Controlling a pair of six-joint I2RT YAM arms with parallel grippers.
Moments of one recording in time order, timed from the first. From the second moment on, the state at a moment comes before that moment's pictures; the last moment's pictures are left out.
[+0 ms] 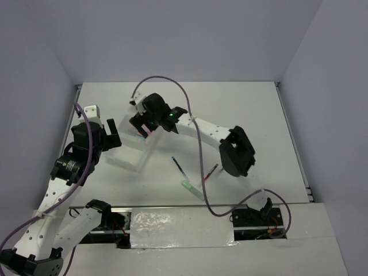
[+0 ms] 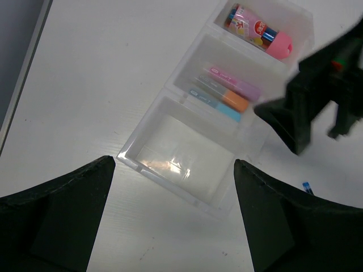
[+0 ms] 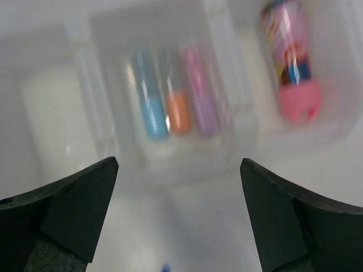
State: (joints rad) left arm -0.28 0.77 0.94 -0.69 -0.39 -0.32; right arm 0.87 2.24 2.00 -0.34 -0.03 -0.09
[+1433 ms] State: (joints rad) left arm -0.27 0.78 0.94 -0.69 -0.36 -0.32; right arm 1.20 1.58 0.86 -0.43 -0.01 0.28
